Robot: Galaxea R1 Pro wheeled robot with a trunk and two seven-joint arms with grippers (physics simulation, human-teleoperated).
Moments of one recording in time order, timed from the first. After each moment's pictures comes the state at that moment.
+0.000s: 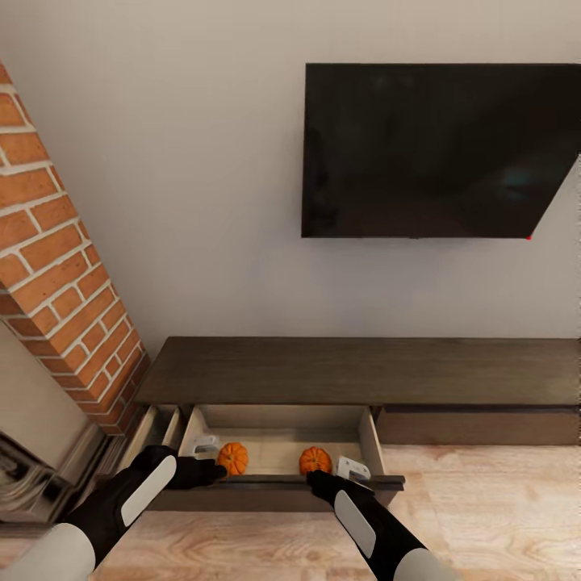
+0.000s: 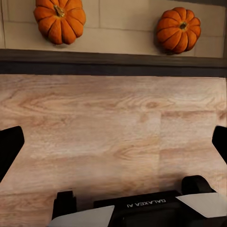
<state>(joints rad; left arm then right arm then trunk) -0.58 0.24 -0.54 -0.84 0.83 0.71 0.13 -0.54 0.15 0.33 -0.53 -0.68 0.22 -0.27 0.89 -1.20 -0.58</state>
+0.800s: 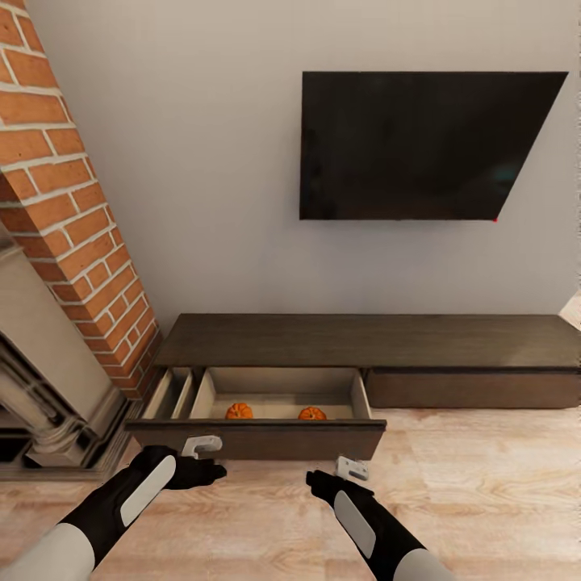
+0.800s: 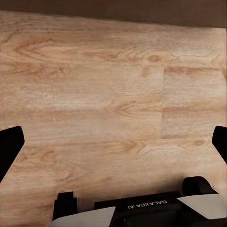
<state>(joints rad) -0.58 0.24 -0.54 -0.84 0.83 0.71 0.13 -0.54 0.15 0.34 -0.53 -0.68 0.22 -0.27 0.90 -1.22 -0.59</state>
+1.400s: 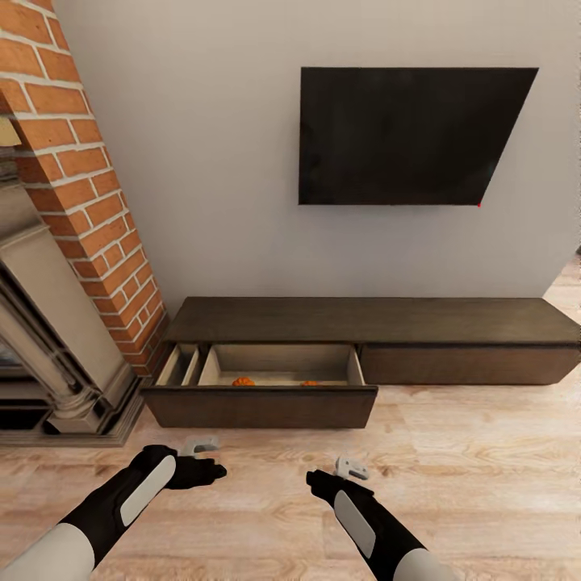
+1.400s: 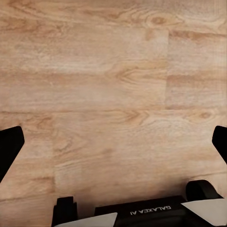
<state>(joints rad) -0.58 0.24 -0.54 -0.84 0.83 0.71 0.13 -0.54 0.15 0.34 -0.53 -0.68 0.22 -0.28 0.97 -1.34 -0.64</state>
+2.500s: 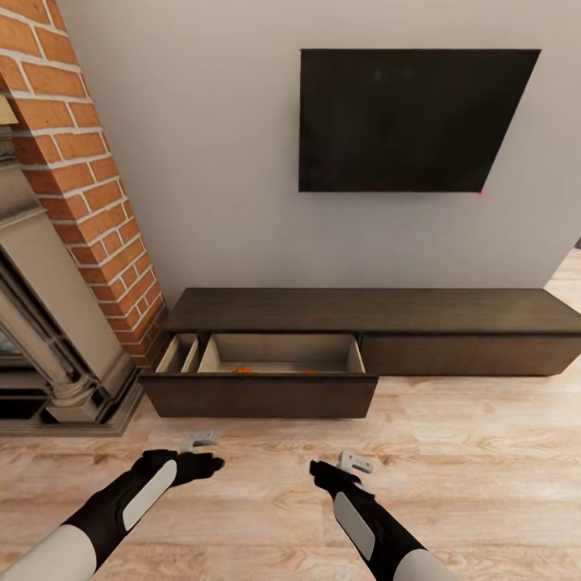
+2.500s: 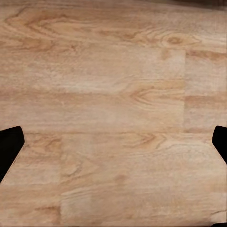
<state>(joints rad) -0.58 0.24 -0.56 -0.81 0.80 0.55 0.15 -0.54 0.15 0.35 -0.52 -0.66 0.07 -0.28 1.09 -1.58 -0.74</state>
